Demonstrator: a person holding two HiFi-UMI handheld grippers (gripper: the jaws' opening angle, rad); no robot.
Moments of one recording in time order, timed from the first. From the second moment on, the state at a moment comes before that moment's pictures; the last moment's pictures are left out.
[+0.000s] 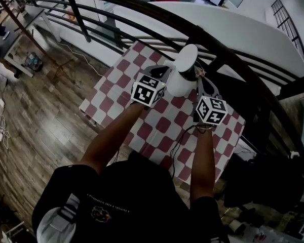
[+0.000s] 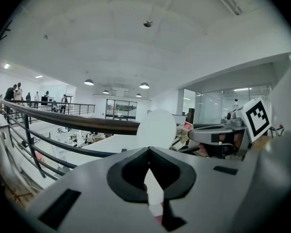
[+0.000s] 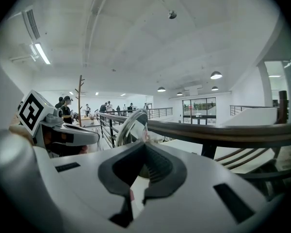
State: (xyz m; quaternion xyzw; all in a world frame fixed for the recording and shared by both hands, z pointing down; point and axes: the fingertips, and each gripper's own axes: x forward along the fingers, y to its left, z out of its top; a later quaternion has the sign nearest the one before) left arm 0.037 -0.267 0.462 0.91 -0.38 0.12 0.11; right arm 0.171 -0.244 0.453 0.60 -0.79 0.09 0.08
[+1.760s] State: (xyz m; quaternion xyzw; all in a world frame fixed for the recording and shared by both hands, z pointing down) left arm 0.016 -0.274 0.469 0.90 -0.39 0.12 0.12; right arm 0.133 -0.252 0.420 0.56 -0.83 0.05 0.06
